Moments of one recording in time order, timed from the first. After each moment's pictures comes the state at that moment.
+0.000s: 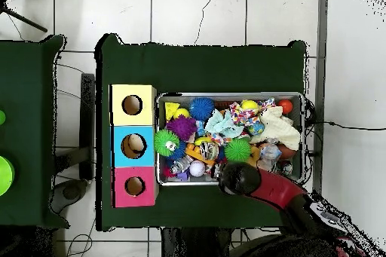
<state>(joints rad) -0.64 -0.41 0.11 1.85 -0.22 0.33 1.58</state>
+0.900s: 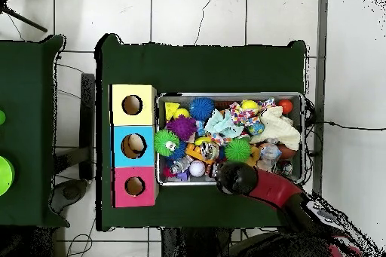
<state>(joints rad) -0.61 -0.41 0.10 1.86 -0.23 0.31 1.58</state>
